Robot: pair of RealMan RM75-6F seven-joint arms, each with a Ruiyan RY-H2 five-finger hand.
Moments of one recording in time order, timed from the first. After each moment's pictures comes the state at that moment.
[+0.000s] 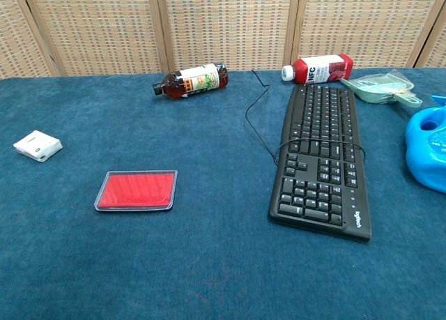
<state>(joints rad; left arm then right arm) -0.09 -1.33 -0.04 -1.45 1.55 1.56 0.18 0.11 -1.25 0.06 -1.49 -1.55 1.51 -0.12</state>
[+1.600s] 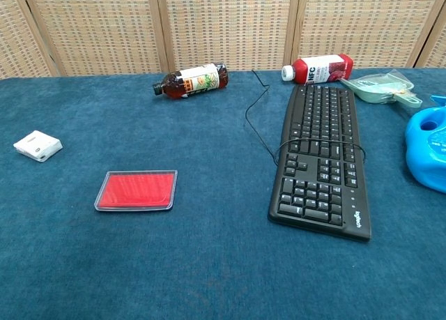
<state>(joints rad) -0.28 -1.22 -0.14 -1.44 1.44 1.25 0.15 0.12 -1.25 0.07 -1.49 -1.49 1.45 -0.12</state>
